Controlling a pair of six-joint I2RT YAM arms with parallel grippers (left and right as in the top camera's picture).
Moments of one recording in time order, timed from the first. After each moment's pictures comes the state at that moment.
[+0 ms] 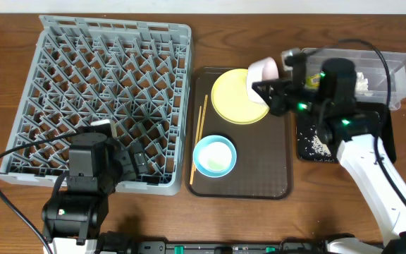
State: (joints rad) left arm -0.08 0.76 0.79 -0.90 -0.01 -0.30; right arm 0.20 1.41 1.01 -0.14 -0.69 0.26
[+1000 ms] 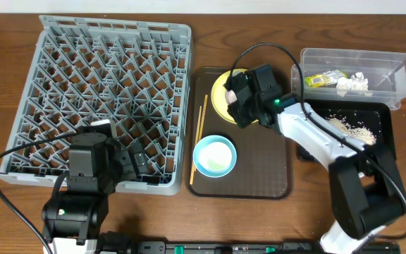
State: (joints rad) left arm -0.08 0.76 0.79 -0.90 -0.01 -0.30; right arm 0.44 1.83 1.17 -0.36 -0.20 -0.13
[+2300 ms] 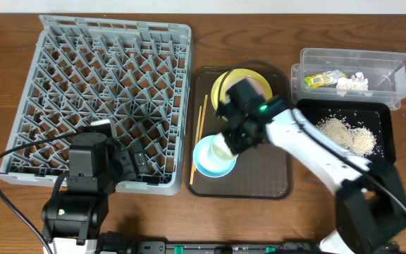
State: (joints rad) left arm -0.08 0.76 0.79 -0.89 0.00 -0.30; right arm 0.55 1.73 1.27 -0.85 -0.25 0.06
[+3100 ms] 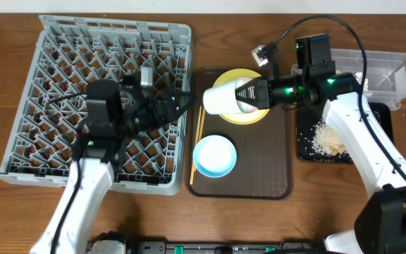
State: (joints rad) left arm -0.08 1.27 0.79 0.01 0.95 -0.84; right arm 0.23 1.67 1.34 -0.60 -1.04 0.15
